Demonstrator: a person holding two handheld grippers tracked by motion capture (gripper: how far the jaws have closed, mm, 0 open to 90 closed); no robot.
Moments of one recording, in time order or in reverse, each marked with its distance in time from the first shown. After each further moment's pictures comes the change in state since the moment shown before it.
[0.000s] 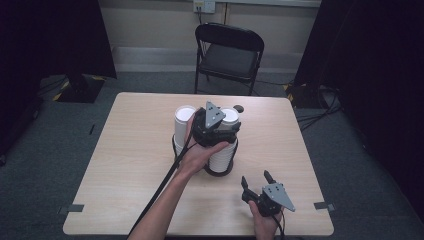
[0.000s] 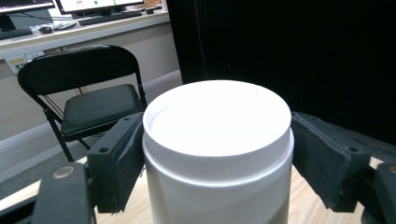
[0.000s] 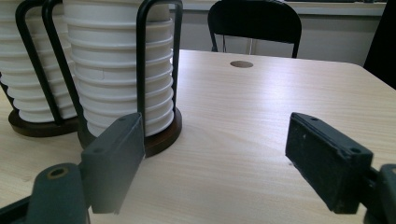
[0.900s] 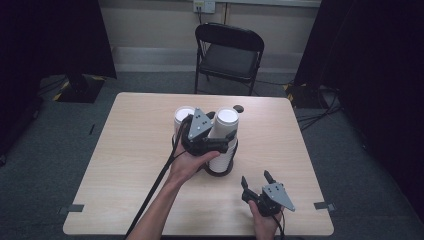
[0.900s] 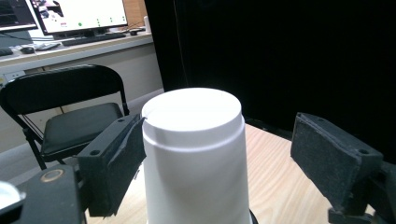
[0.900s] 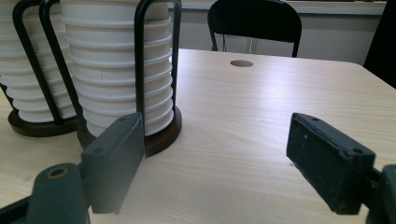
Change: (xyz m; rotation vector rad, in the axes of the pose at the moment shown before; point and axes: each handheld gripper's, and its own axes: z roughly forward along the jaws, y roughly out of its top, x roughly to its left) left arm 0.000 -0.003 -0.036 -0.092 -0.077 0.003; right arm 0.000 0.000 0.000 0.002 -0.001 0.000
